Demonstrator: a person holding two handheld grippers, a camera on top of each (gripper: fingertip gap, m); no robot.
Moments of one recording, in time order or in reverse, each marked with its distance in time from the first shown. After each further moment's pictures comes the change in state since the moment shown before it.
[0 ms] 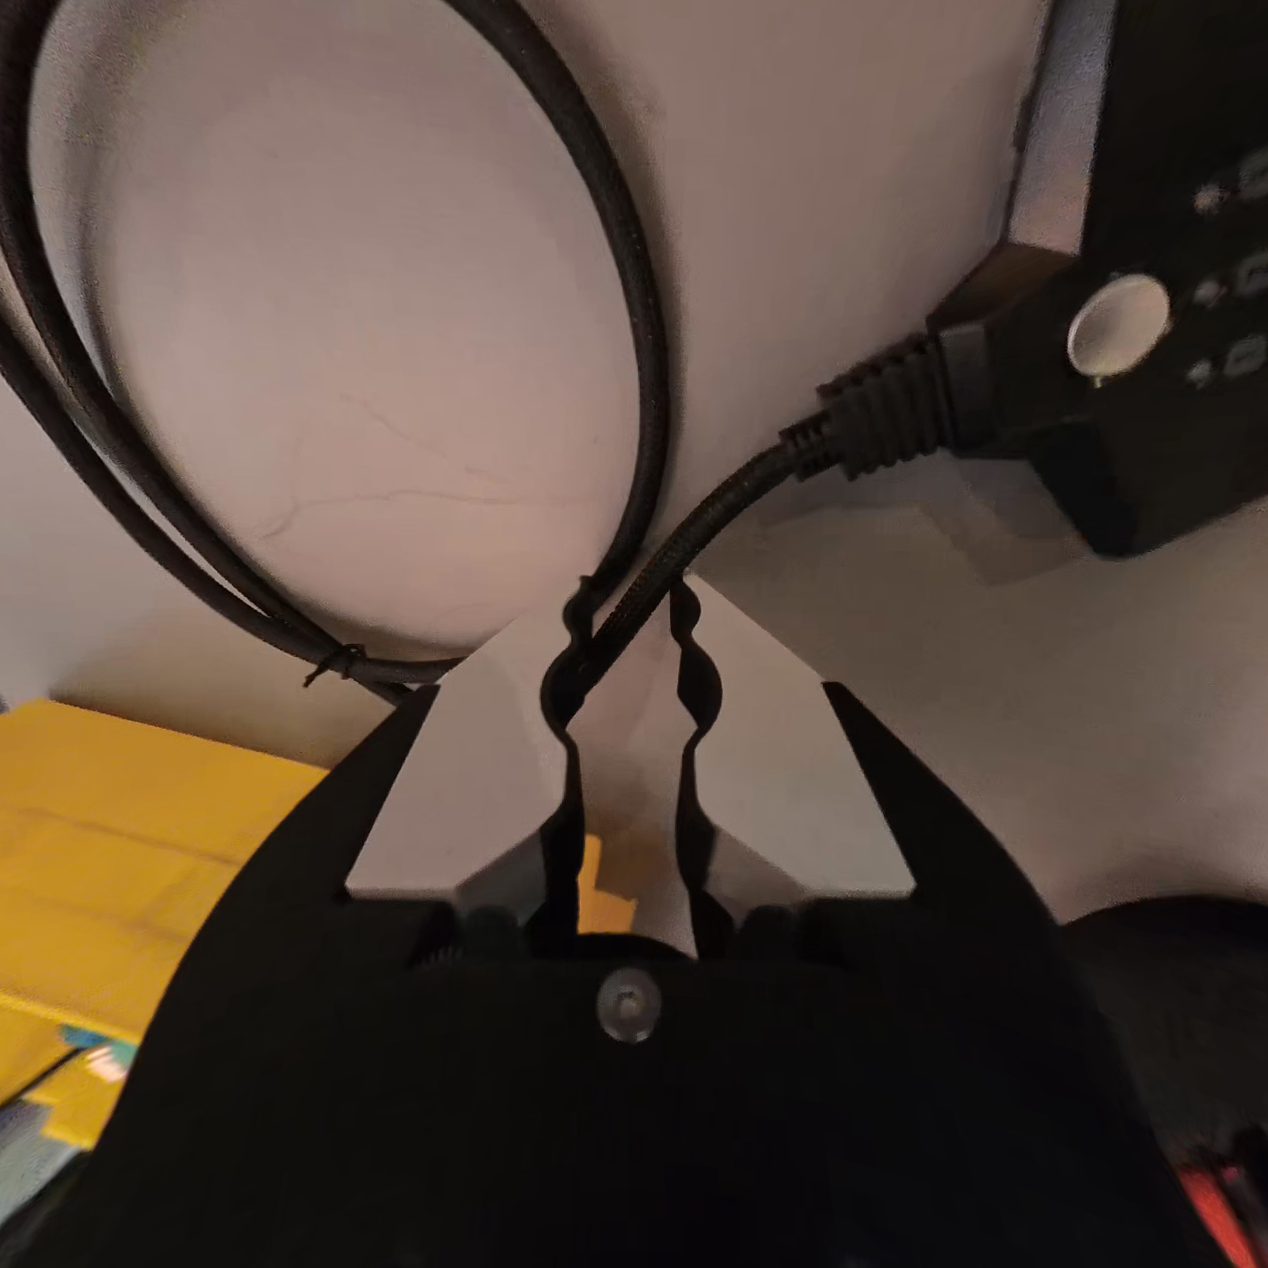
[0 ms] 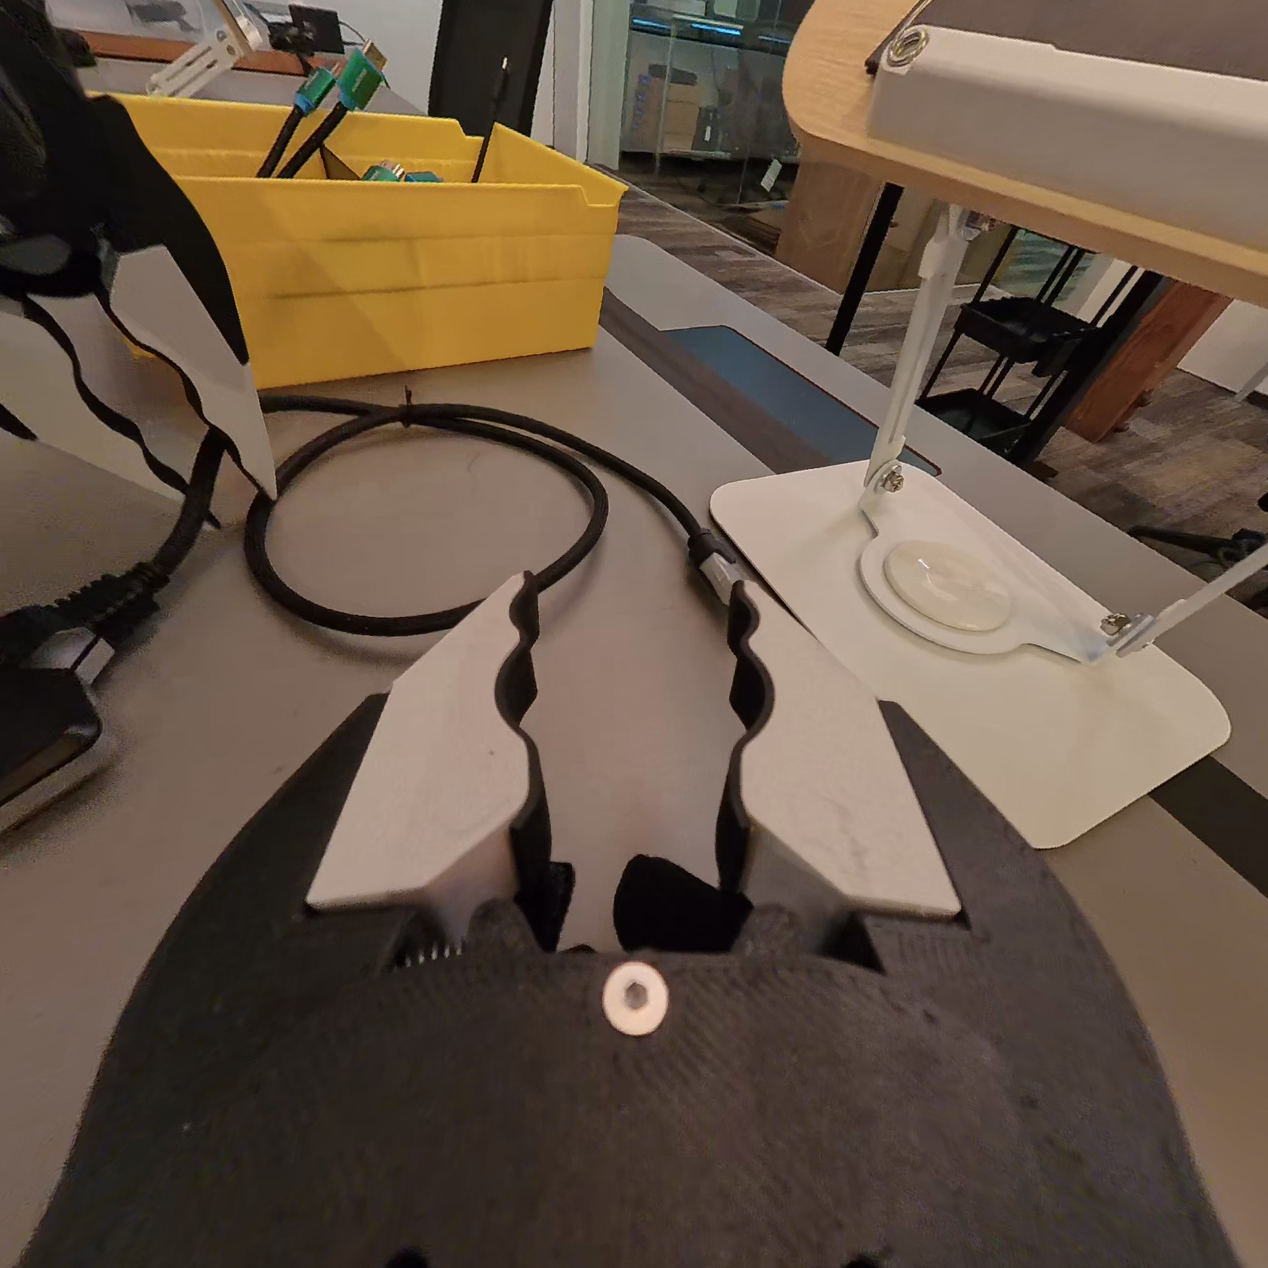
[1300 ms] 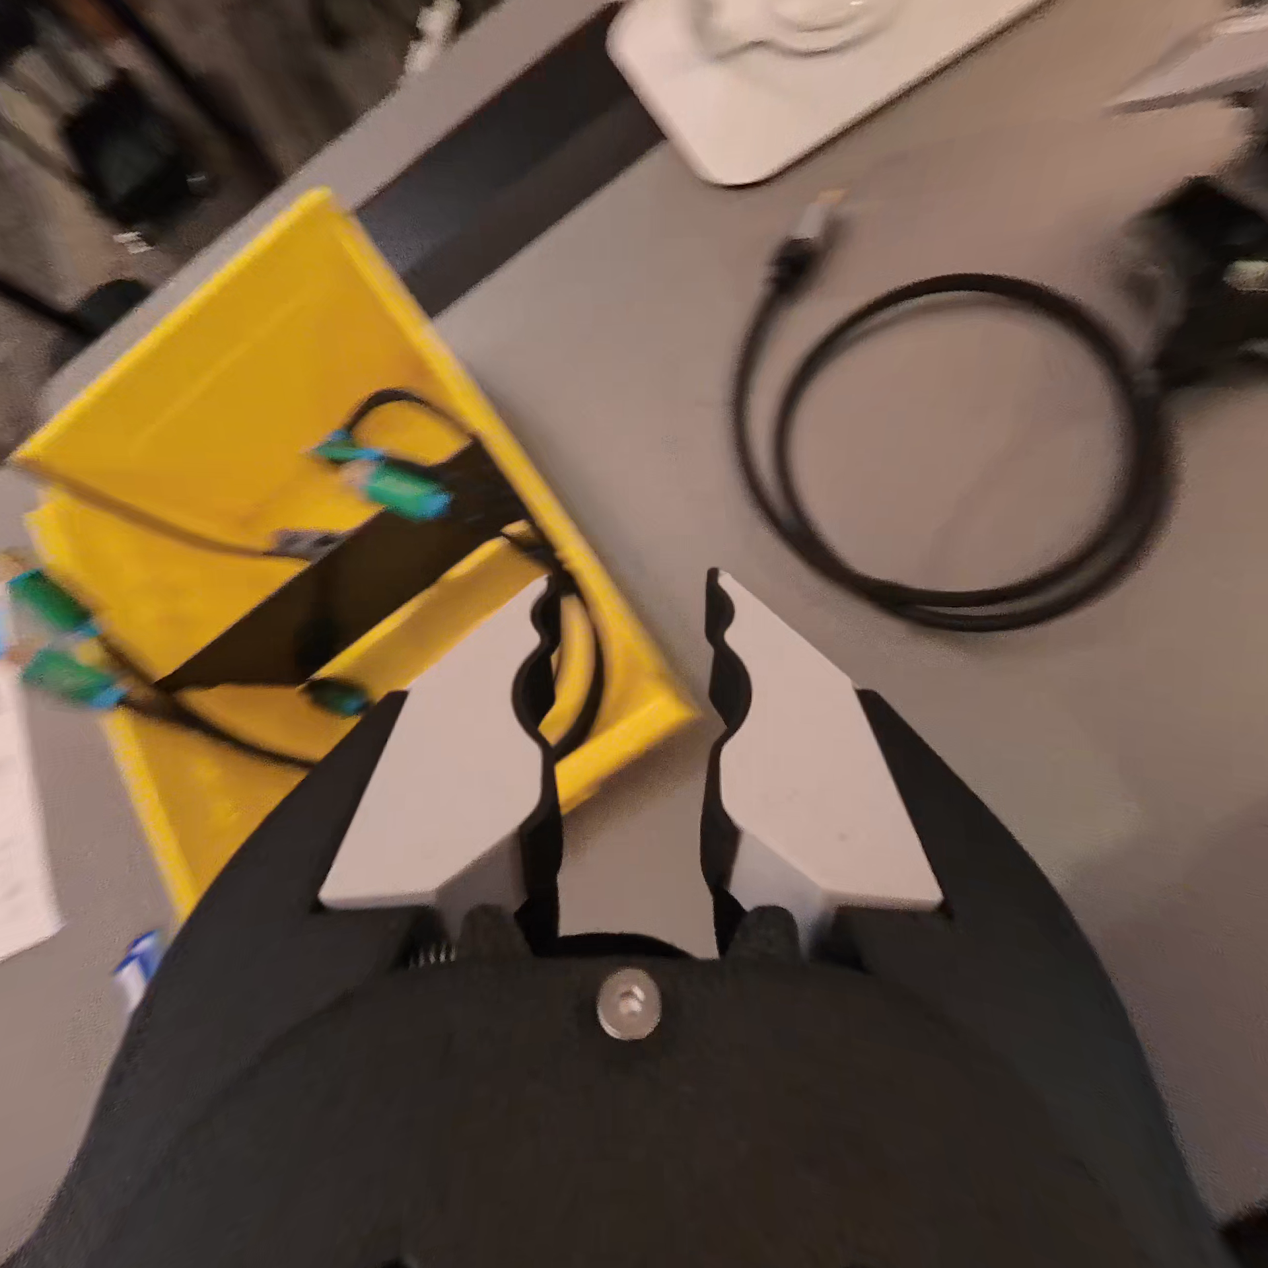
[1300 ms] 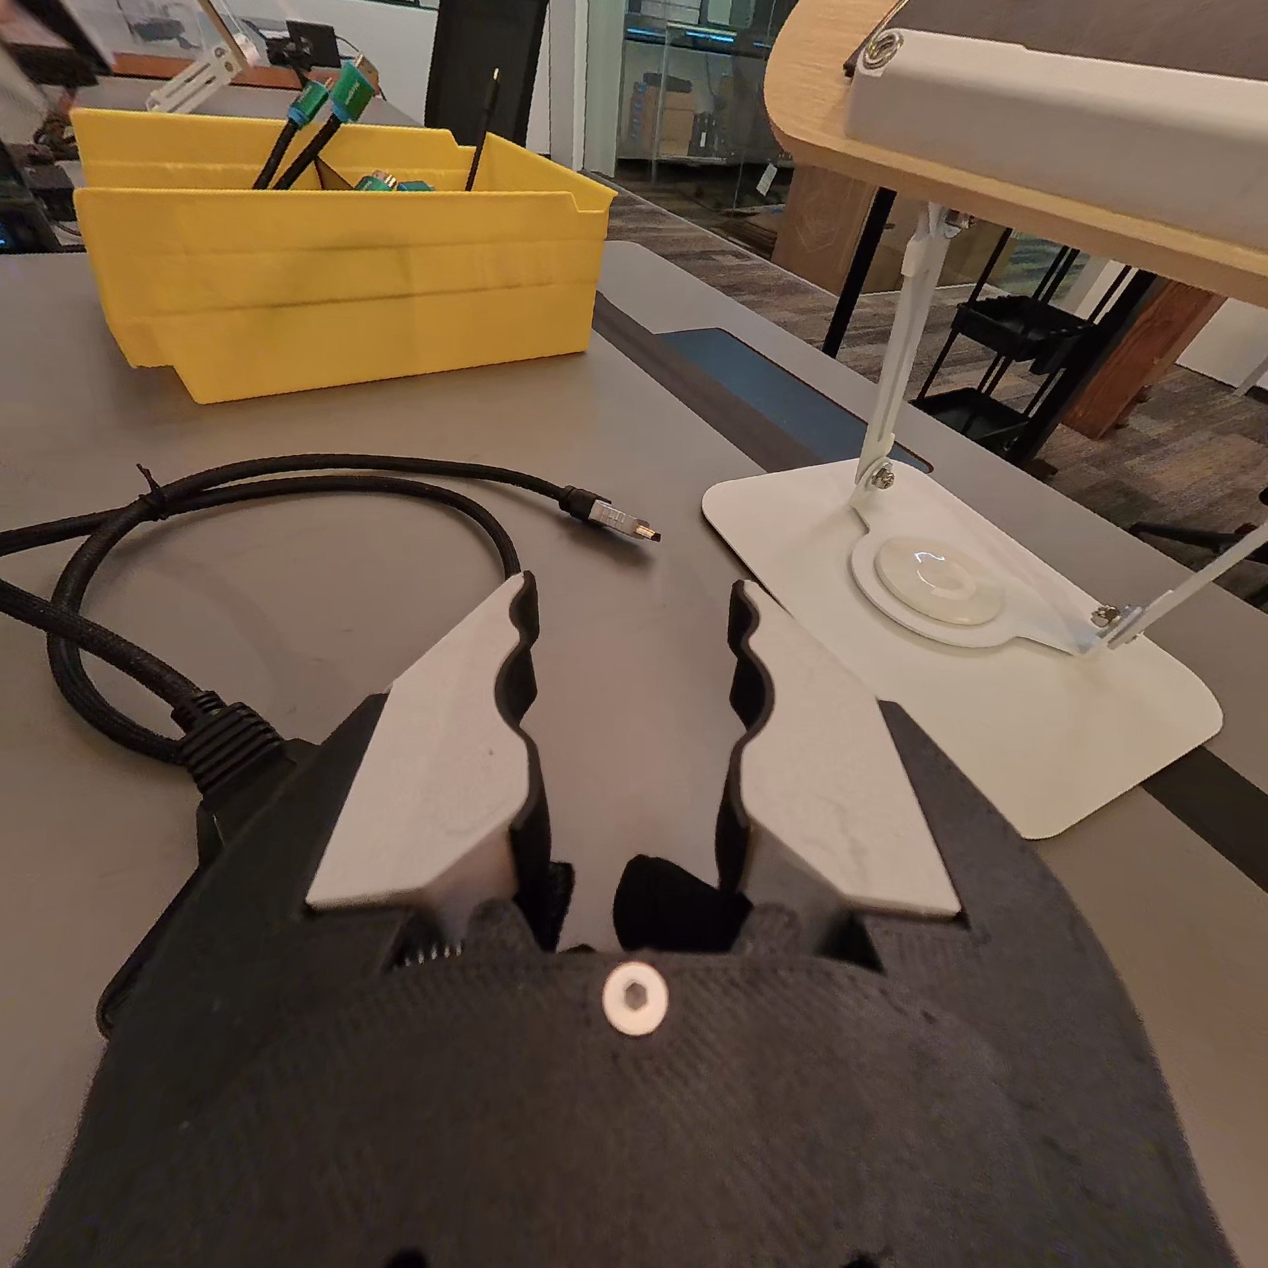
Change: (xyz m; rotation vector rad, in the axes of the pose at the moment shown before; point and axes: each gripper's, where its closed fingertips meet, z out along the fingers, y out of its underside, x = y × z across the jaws) left arm -0.054 0.097 -0.127 0.514 -0.342 -0.756; right arm 0.004 0.000 -0.003 0.006 0.003 0.012
